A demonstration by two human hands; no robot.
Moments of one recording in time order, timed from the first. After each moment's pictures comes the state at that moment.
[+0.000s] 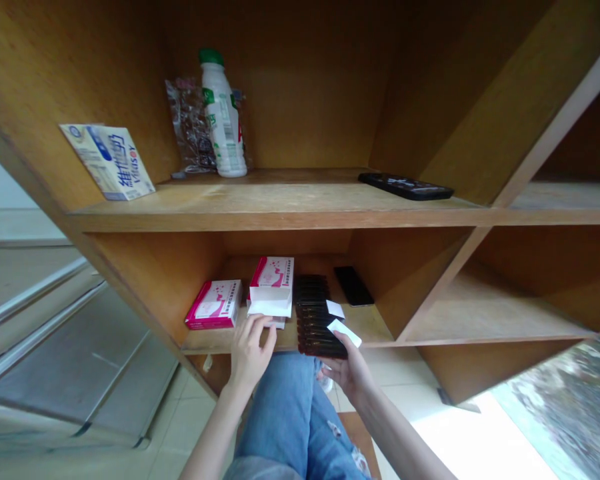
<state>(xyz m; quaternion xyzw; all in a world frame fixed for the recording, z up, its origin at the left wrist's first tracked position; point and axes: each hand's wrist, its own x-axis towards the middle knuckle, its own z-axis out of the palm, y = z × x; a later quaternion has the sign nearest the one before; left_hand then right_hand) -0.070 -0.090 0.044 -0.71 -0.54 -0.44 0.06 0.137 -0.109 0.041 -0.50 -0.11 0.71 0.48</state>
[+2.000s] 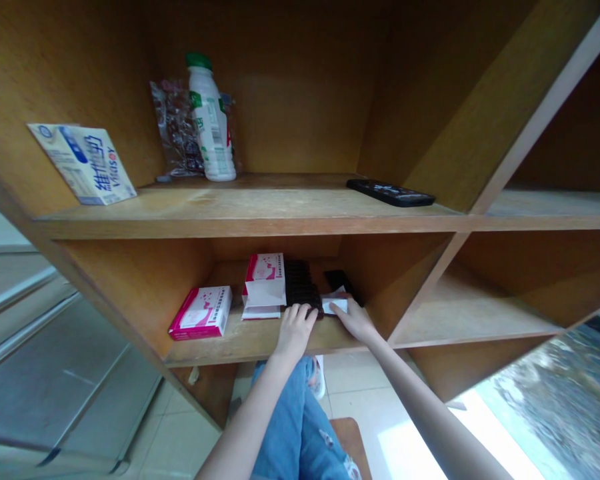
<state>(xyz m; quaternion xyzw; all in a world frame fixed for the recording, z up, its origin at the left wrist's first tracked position) 0.023 -0.030 0.017 -0.84 -0.45 -0.27 0.17 0.208 -0.014 0.042 -0.69 -0.63 0.22 0.28</state>
